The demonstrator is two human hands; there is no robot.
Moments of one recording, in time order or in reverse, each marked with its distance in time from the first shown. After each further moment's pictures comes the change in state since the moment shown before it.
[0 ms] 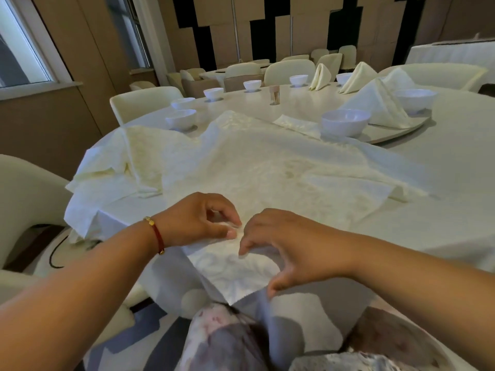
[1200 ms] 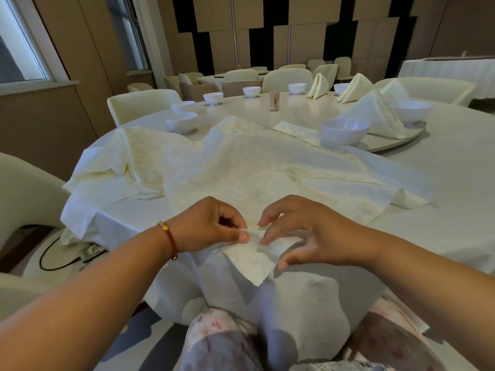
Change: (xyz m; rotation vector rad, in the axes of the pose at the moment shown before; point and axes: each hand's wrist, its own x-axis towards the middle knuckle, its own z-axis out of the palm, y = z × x) left_hand 0.005 0.010 0.010 -0.057 0.015 -0.081; right_hand -0.012 0.016 -0.012 0.180 0.236 0.072
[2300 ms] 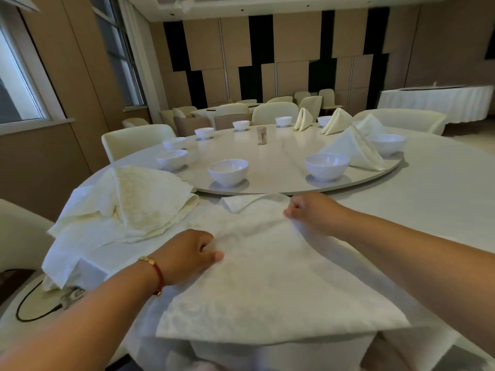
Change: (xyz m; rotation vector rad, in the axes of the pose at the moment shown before) left_hand 0.019 0.003 -0.016 0.401 0.137 -0.206; right_hand 0.044 0.054 -0.062 -0.146 0.104 0.748
